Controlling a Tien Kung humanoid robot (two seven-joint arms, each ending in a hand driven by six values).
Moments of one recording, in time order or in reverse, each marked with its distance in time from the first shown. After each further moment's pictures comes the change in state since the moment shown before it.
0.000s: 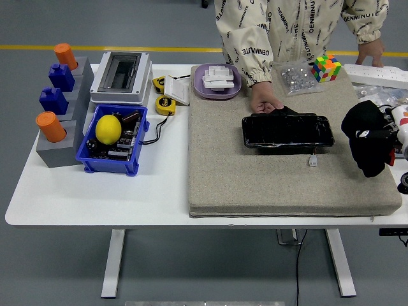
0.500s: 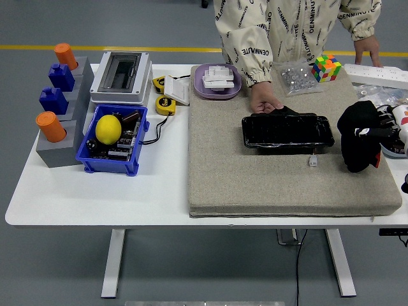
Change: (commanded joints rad) left arm 0.004 0.000 0.002 0.000 -0.002 0.000 0.000; right arm -0.006 -0.008 0.011 0.004 -0.002 0.034 0.014
